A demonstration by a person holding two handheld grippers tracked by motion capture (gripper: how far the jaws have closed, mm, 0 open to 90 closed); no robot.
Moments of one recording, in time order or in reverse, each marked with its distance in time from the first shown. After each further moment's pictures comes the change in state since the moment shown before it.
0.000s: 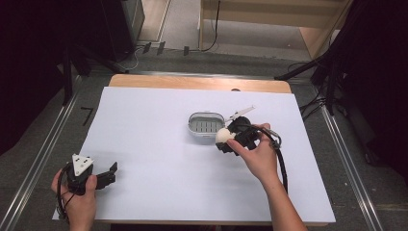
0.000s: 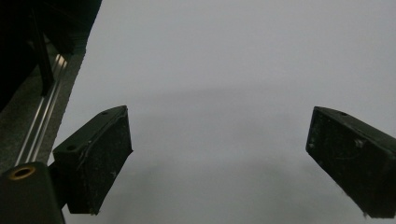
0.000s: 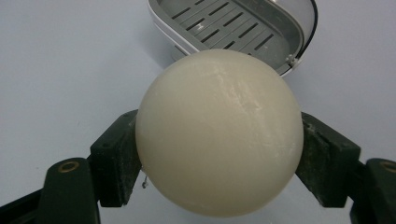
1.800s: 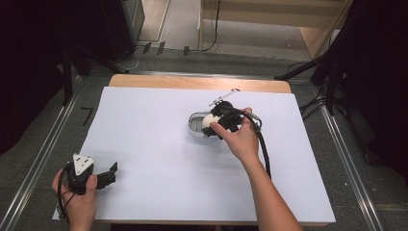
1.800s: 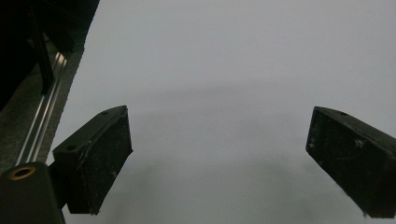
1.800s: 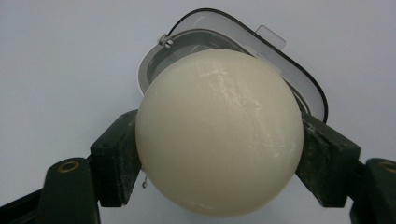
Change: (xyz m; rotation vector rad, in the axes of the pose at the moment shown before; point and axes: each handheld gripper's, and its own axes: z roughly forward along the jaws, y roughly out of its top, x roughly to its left) left arm -0.001 0.000 0.001 0.011 -0.001 0.003; right arm -0.001 0.057 0.034 0.011 -0.001 0.006
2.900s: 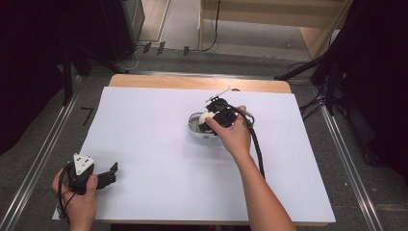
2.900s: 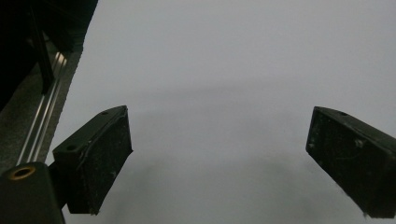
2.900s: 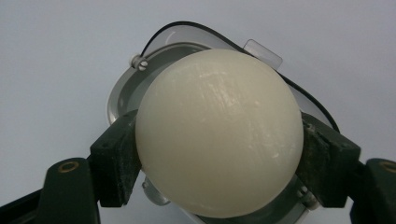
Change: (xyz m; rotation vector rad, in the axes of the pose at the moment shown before) left arm 0.000 0.000 0.000 0.004 0.002 0.005; right arm -0.008 0.013 0.029 0.020 -0.009 0.079
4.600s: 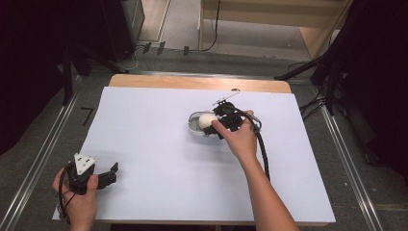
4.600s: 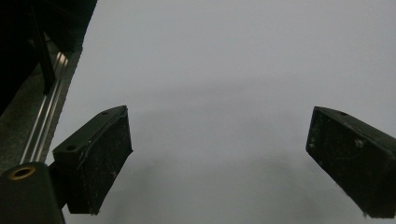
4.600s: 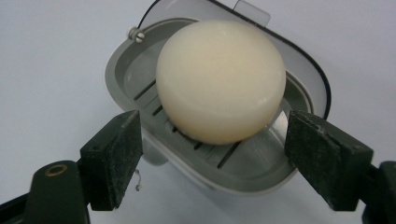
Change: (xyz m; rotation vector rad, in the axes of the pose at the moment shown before) left arm -0.001 0.000 0.001 0.005 0.002 0.009; right arm -0.009 -0.019 -0.010 -0.008 0.027 0.039
